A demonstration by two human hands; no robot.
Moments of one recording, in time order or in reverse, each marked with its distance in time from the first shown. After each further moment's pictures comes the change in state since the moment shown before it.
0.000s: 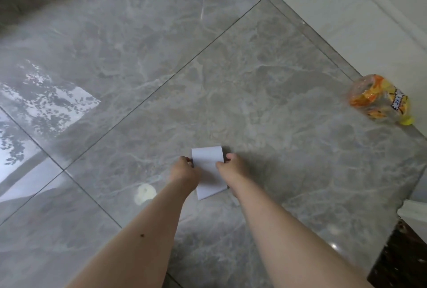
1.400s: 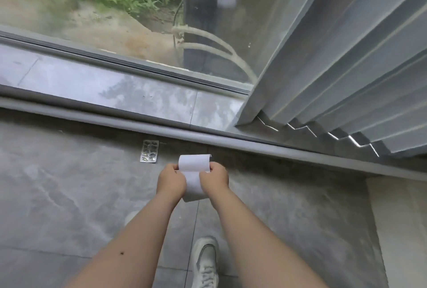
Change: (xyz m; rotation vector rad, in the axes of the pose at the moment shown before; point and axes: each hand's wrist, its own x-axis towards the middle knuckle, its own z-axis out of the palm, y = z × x) left_hand -0.094 -0.061 -0.580 -0.989 0.680 -0.216; right_hand -0.336 -0.486 0.314 -0.575 -0.361 -0.684
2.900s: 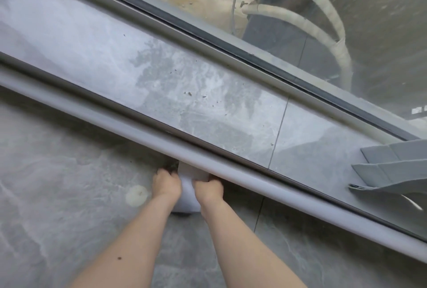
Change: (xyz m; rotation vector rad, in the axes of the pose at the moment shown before) left_hand 0.349 -0.085 0.010 0.075 0.093 -0.302; right_hand 0.267 -0.004 0.241 -0.059 -0.089 0.289
